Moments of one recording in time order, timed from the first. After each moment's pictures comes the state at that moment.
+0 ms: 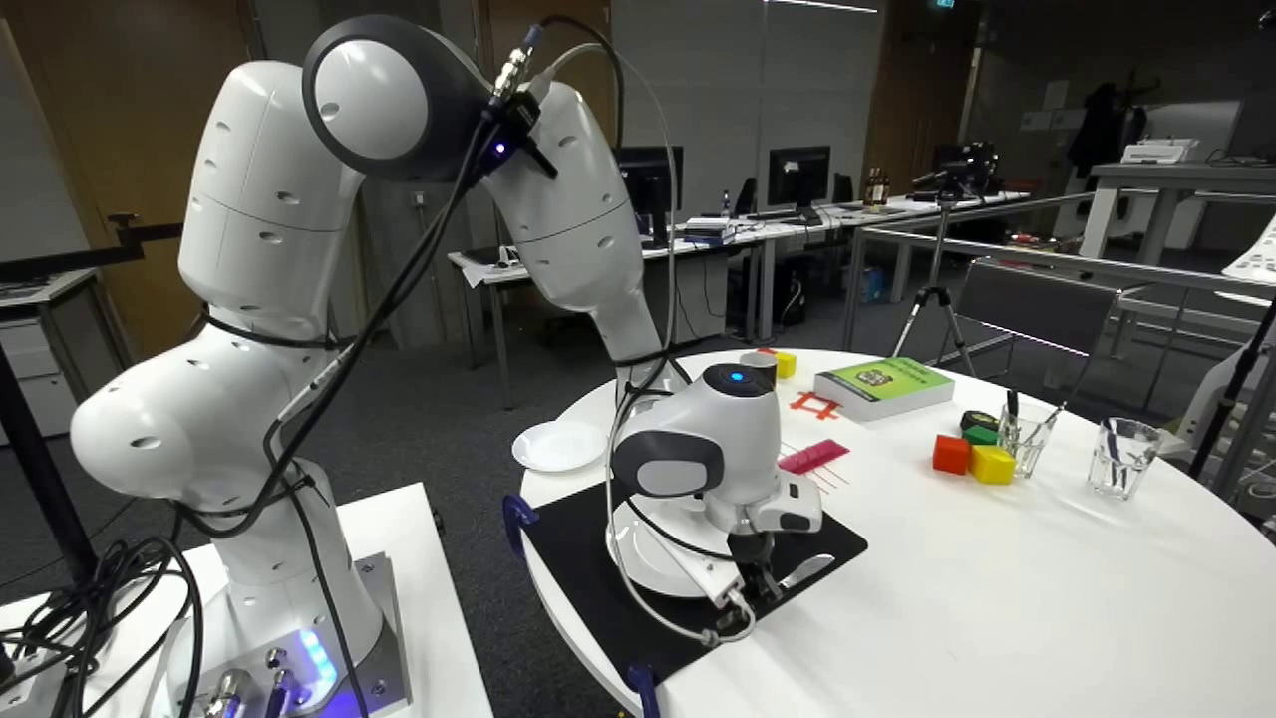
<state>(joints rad) -0.51 0.49 0.11 -2.35 0.10 2.94 -0.55</state>
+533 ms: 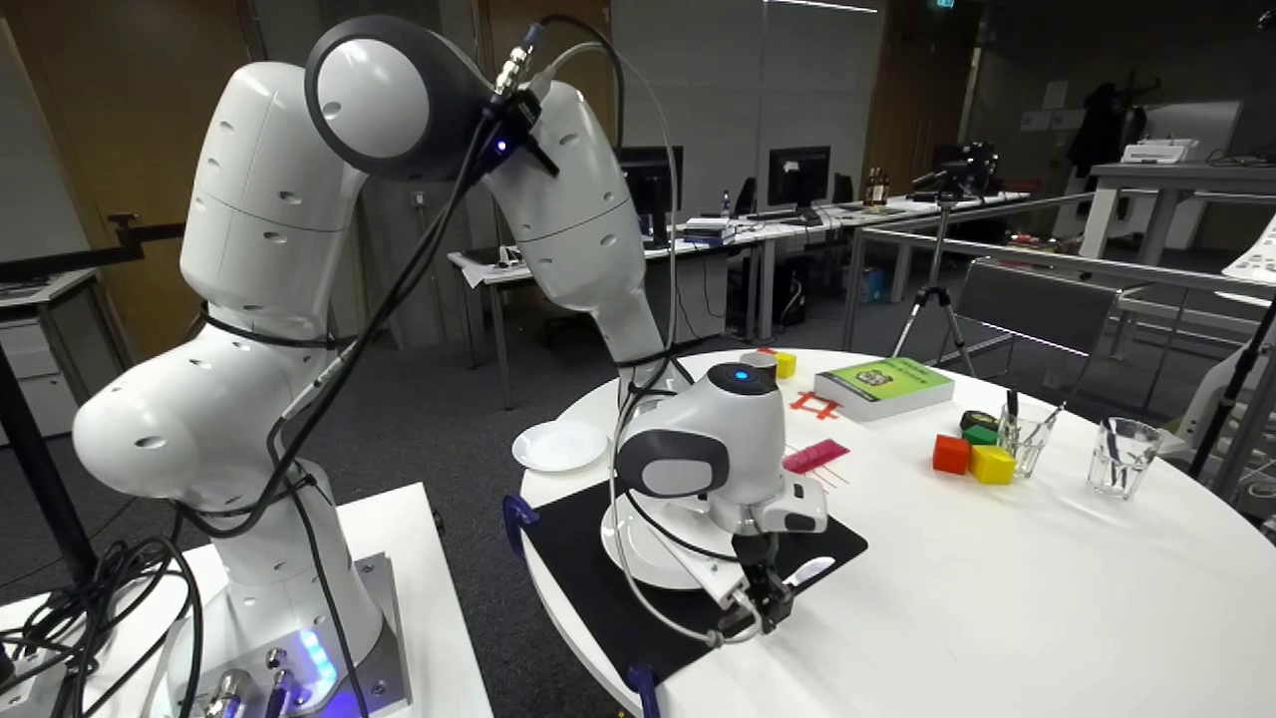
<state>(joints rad) -0.48 0.49 0.08 -2.34 0.08 2.93 -0.54</state>
